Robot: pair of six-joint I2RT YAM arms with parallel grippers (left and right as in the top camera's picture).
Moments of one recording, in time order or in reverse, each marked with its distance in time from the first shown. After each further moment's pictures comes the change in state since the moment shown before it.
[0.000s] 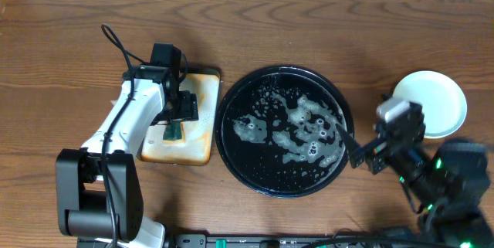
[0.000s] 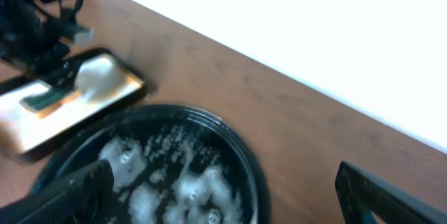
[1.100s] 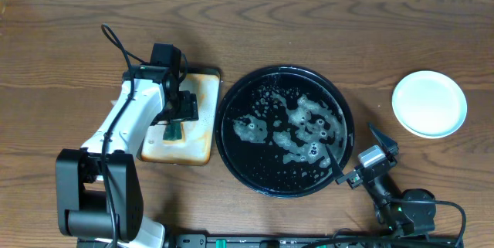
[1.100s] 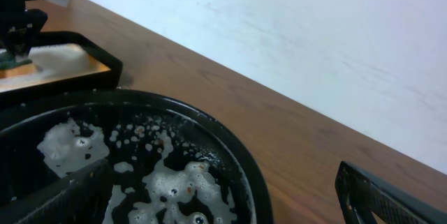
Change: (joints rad) left arm 0.000 0.000 0.000 0.000 -0.001 0.000; right arm -0.006 -0.557 -0.759 0.482 0.017 -0.018
